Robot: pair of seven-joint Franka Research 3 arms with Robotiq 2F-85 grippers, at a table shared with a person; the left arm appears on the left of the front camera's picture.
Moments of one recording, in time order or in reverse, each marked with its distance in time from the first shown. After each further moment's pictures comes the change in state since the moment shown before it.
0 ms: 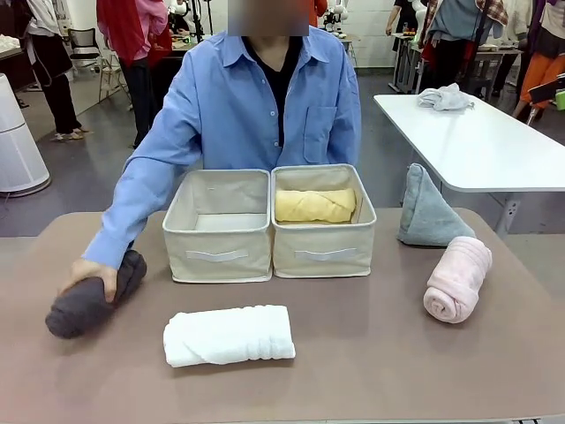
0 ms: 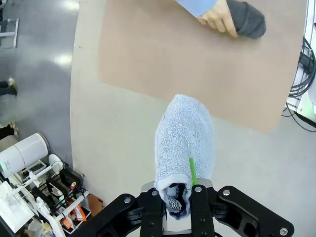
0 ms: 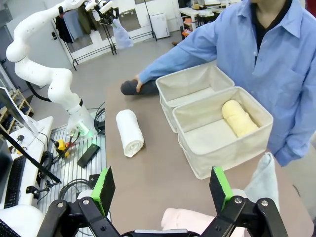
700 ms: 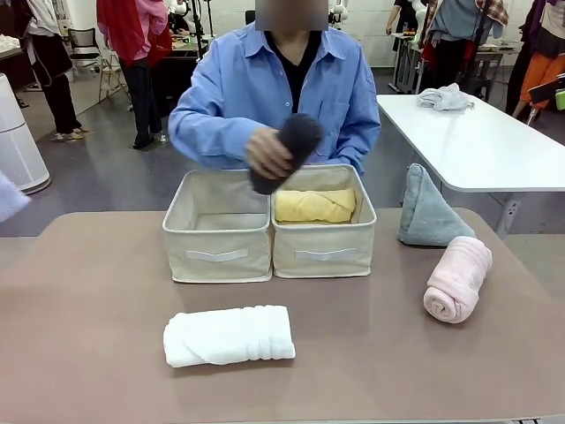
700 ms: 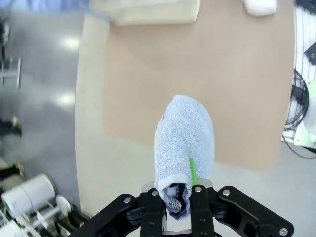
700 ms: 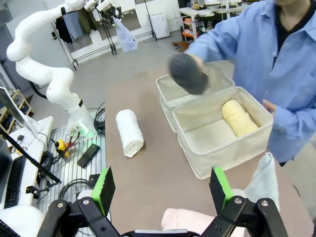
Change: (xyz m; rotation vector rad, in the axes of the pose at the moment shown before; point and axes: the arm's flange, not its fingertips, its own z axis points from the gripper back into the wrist) left arm 0.059 -0.005 0.003 -0.032 -0.218 -0.108; right arm 0.000 0.000 0.000 0.000 0.000 0.000
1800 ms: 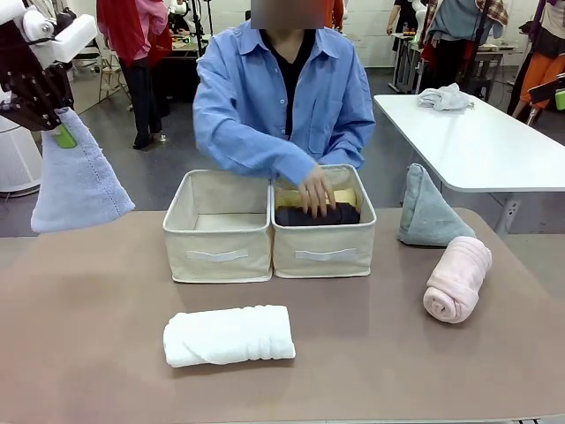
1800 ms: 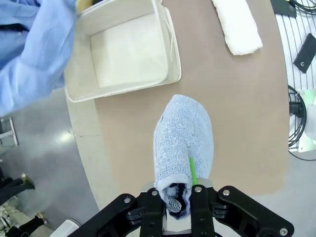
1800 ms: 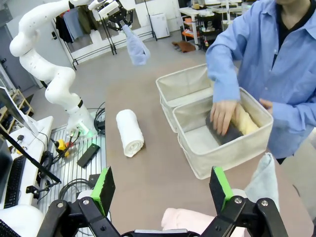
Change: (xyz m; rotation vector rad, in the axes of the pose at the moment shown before) left arm 0.159 0.011 -0.053 -0.112 0.015 -0.255; right arm 0.000 0.000 0.000 0.000 0.001 0.001
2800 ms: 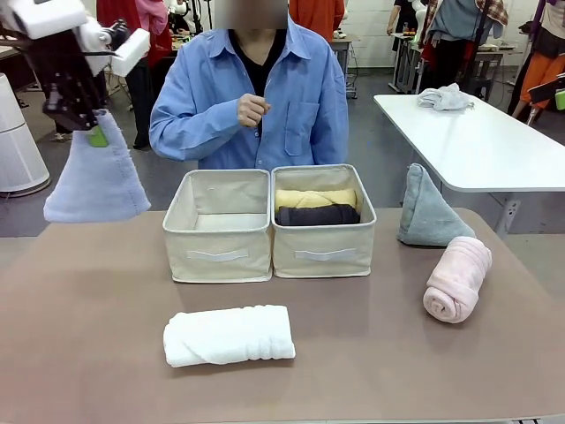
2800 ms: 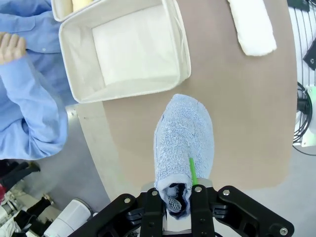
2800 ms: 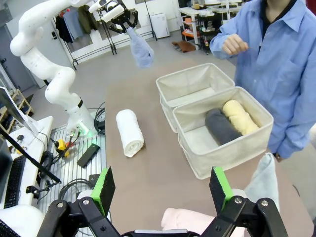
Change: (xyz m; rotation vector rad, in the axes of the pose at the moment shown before) left arm 0.071 0.015 -0.015 0.025 0.150 0.002; right arm 0.000 0.000 0.000 0.000 0.000 0.000
